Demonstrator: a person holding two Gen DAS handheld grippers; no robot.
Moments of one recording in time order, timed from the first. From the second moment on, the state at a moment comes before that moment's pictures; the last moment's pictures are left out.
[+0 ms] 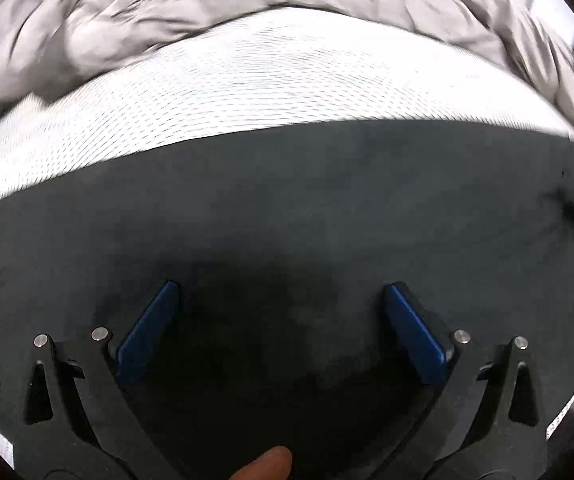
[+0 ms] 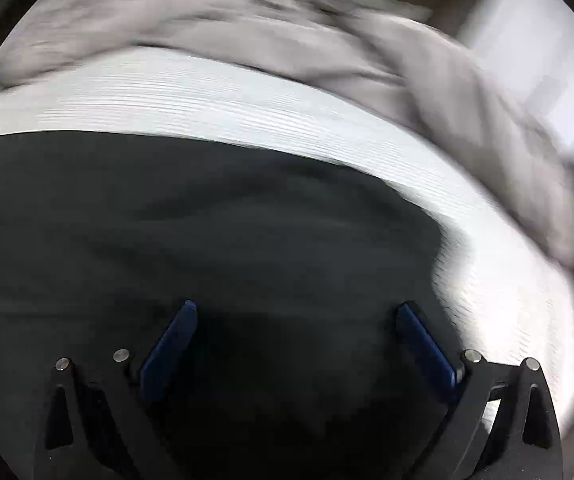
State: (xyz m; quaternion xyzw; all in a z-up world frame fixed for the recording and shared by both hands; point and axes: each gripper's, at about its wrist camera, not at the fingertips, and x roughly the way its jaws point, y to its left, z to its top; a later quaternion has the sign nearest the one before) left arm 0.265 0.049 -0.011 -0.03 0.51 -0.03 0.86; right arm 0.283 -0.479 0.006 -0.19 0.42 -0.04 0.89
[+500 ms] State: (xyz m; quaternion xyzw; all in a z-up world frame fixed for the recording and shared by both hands) left arm 0.282 -0.044 0.023 0.01 0.49 -0.11 0.86; right arm 0.276 -0.394 0.032 -0.11 0.41 0.09 0.90
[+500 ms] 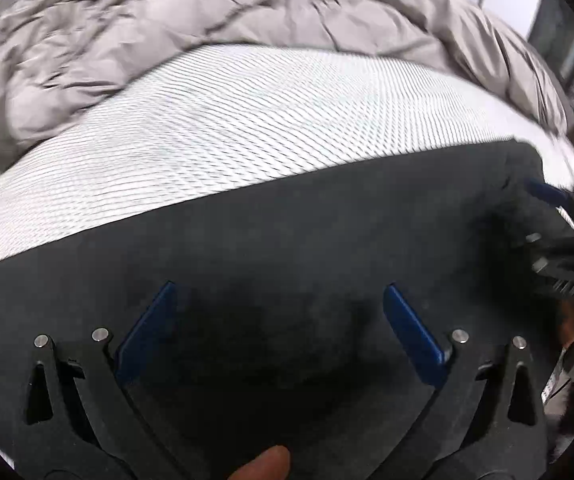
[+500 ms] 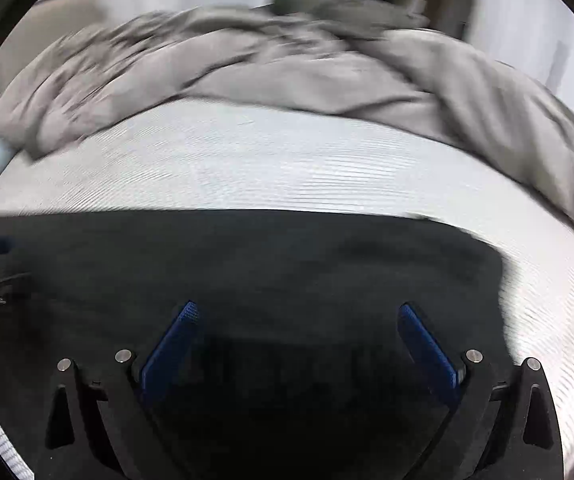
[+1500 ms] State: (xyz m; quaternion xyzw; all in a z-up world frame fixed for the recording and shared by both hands) left arm 0.253 -0.064 -0.007 0.02 0.51 -0.19 0.84; right arm 0.283 -0.415 0.009 -0.12 0.47 0.14 0.87
